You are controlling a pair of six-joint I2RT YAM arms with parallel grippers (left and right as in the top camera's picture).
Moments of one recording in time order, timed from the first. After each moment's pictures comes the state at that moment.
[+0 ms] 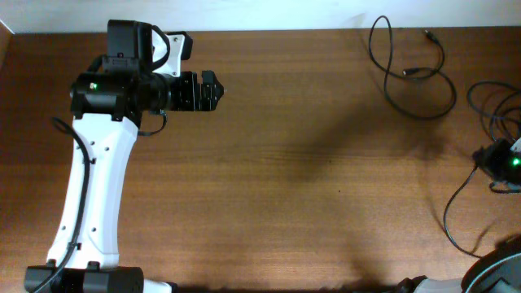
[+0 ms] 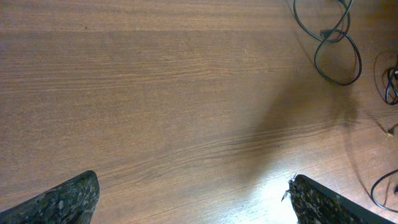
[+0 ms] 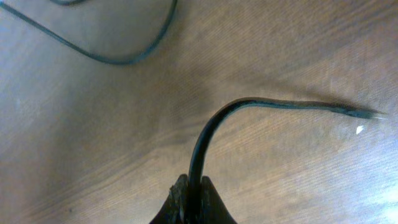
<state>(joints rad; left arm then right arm) -0.07 1.61 1.74 -1.10 0.36 -0.08 -0.76 1.61 1.14 -0.72 -0.48 -0.02</state>
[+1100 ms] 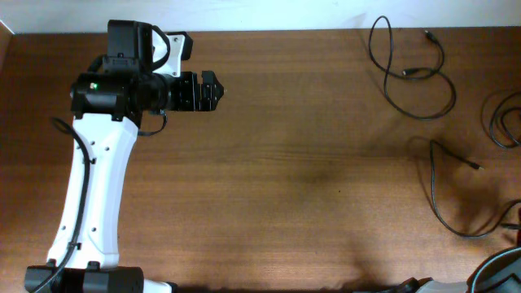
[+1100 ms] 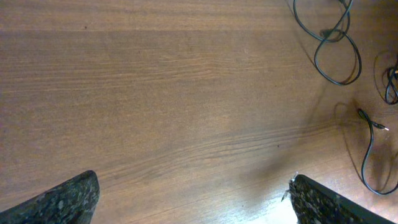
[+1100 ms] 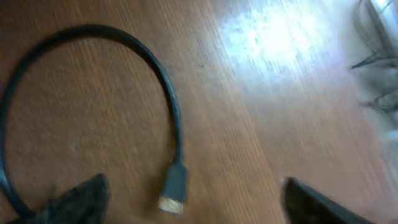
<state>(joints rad) -0.07 1.61 1.74 -1.09 0.36 -0.08 -0.96 1.61 0.93 -0.62 0.45 0.89</state>
